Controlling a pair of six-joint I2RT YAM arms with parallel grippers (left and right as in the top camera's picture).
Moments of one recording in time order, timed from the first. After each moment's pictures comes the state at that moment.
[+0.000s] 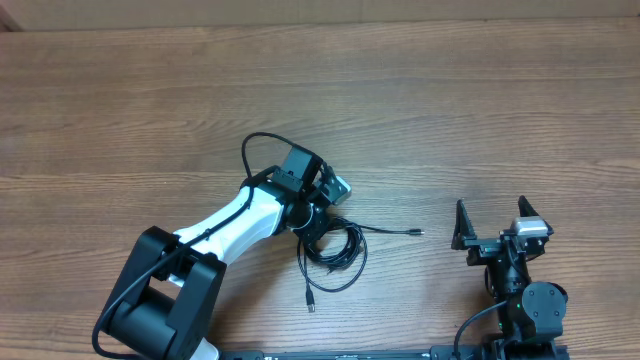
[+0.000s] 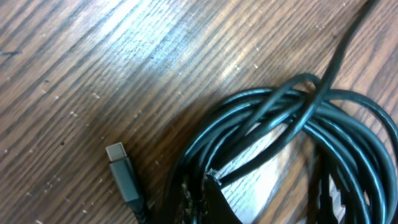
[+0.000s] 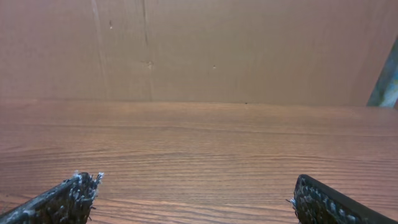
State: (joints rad) left arm -0.52 1.74 0.93 -0.49 0.28 0.26; right arm 0.04 0.01 0.02 -0.03 -0.02 0.00
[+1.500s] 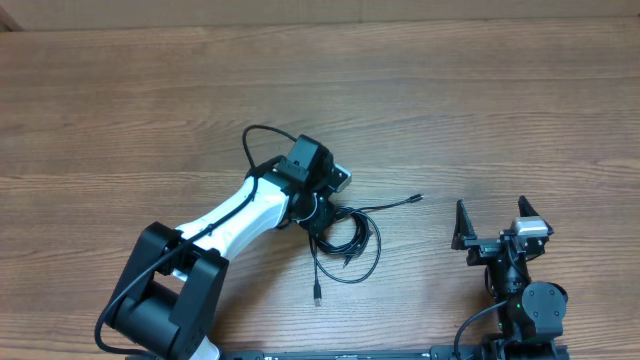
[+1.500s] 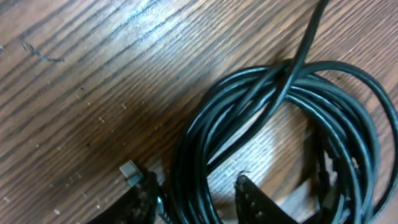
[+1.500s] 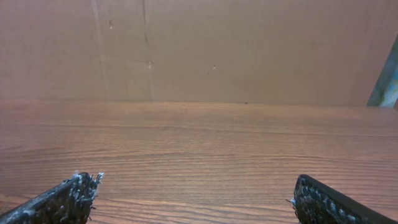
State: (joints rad) left arm -0.53 1.76 1.01 -0.56 0.25 0.12; right arm 0.04 0.01 0.02 -0.03 -0.02 0.00
